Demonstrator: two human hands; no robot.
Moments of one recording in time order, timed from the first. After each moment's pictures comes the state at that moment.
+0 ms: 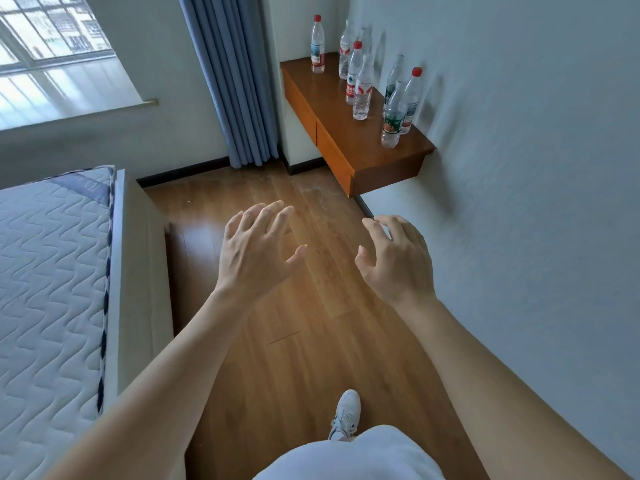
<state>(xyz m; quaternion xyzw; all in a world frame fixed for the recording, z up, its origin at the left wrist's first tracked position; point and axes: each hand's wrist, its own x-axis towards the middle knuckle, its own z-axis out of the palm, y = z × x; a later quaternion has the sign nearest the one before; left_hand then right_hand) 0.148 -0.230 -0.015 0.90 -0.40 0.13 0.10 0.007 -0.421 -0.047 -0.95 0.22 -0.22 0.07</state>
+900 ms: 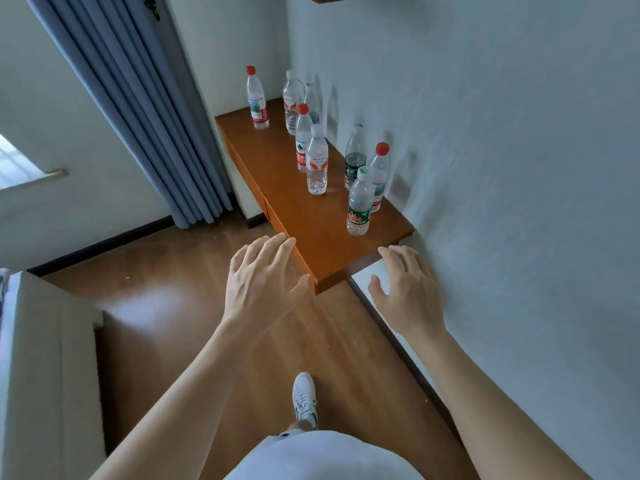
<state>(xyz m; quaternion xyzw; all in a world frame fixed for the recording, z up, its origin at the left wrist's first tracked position) 0.404 -0.544 -0.047 0.88 -0.44 0.09 0.14 0.228 -0.724 -0.082 -0.92 0.33 -0.17 0.10</state>
